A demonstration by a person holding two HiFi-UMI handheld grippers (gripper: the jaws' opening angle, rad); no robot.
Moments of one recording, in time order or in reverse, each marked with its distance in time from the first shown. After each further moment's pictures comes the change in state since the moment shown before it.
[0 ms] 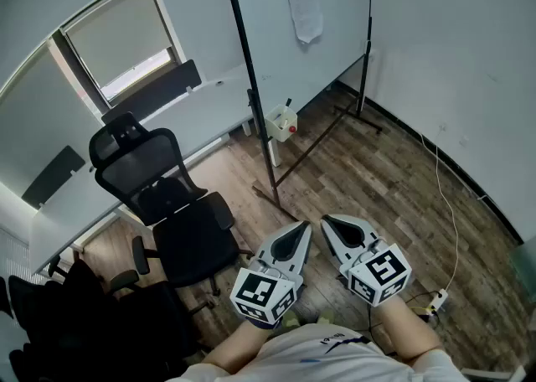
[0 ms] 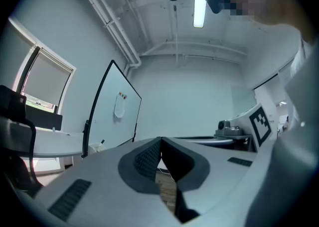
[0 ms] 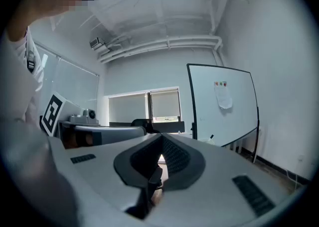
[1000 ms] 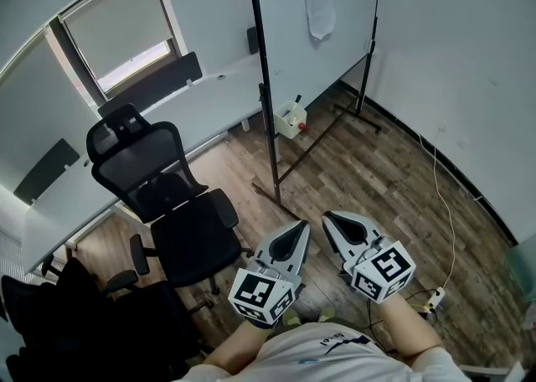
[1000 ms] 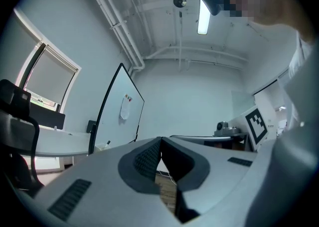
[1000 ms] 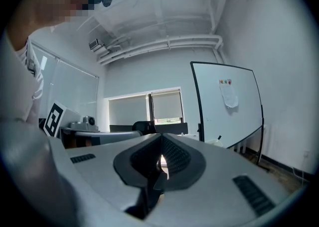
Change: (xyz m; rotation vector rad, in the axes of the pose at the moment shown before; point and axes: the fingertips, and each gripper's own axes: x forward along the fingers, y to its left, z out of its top) left arm -0.031 0.058 0.004 -0.028 -0.039 -0.003; right arm 0.050 0.028 0.002 0.022 -0.028 0.009
